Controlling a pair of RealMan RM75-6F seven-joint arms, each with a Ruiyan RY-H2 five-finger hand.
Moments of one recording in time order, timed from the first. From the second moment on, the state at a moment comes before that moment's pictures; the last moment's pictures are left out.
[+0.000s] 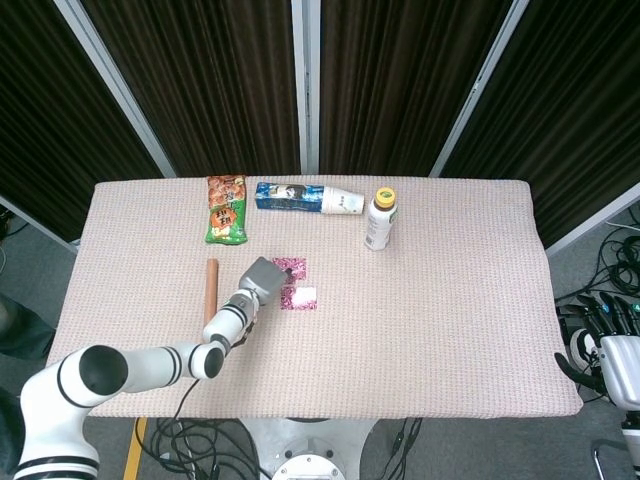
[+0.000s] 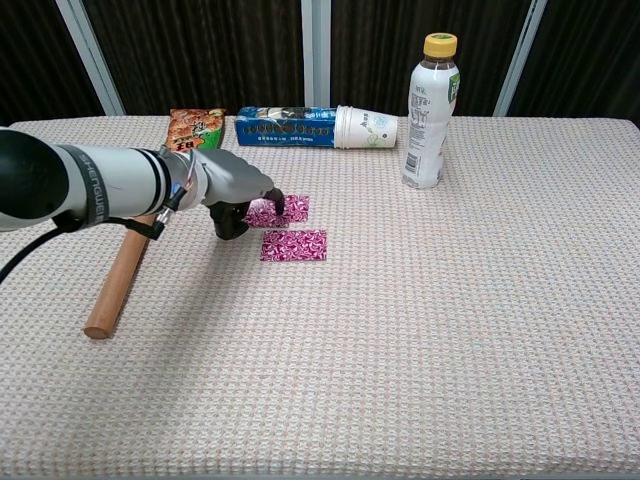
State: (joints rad) left arm -1.24 -1.78 0.05 -1.10 0.46 0.64 0.75; right arm 0.05 -1.01 0.04 -1.58 -1.54 1.50 0.12
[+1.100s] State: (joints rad) left arm -1.19 -1.67 0.05 -1.23 0.46 0.74 0.72; right arm 0.04 -1.01 0.03 -1.59 -1.57 1.52 0.12
